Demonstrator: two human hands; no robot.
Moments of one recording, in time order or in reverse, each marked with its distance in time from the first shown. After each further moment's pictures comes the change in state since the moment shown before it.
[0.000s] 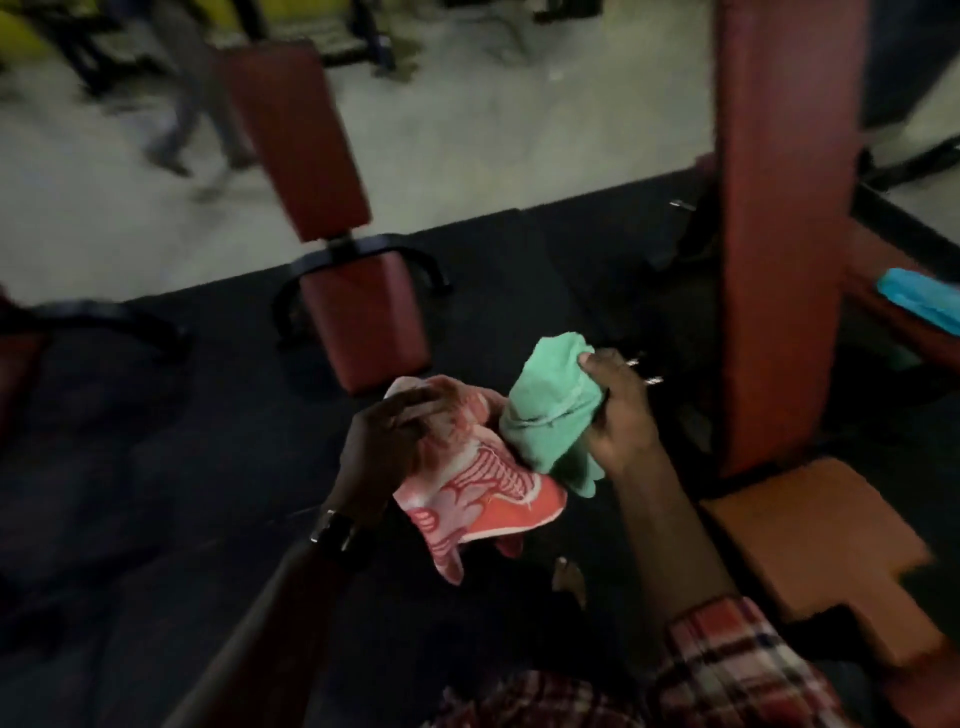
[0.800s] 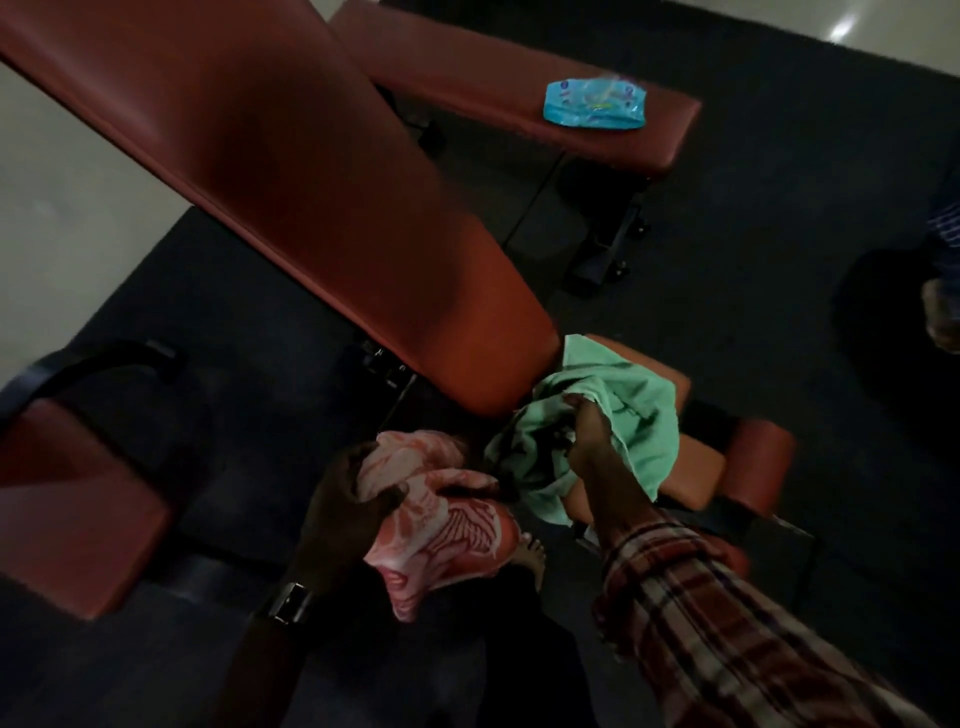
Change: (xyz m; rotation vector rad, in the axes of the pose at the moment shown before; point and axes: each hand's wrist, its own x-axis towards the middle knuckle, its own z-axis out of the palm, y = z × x) left_hand 0.129 0.052 0.404 0.450 -0.542 -0.011; right_hand 0.079 -0.127 -0.443 0.150 1.053 0.132
